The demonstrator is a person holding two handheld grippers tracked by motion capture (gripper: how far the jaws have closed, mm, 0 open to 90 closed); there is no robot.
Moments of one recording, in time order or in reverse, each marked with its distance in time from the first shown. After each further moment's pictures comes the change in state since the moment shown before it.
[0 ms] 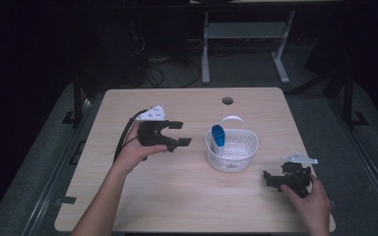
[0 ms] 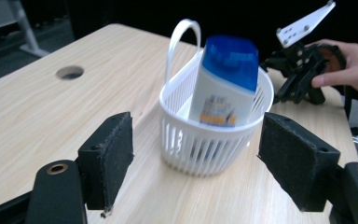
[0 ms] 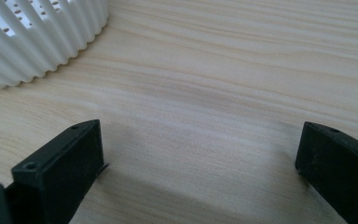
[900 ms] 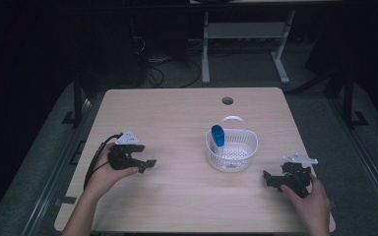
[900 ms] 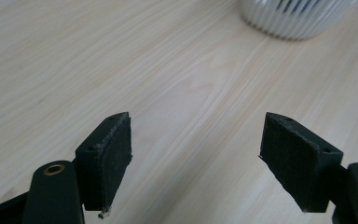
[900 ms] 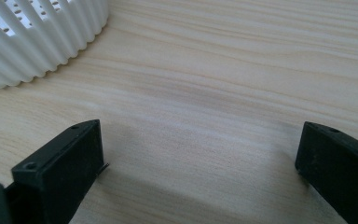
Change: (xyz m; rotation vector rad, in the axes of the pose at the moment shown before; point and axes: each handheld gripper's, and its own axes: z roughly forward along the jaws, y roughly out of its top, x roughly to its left) left arm 0.002 -0.085 -0.052 0.281 0.276 -0.111; right arm 0.000 0.000 0.000 0.000 0.000 0.000
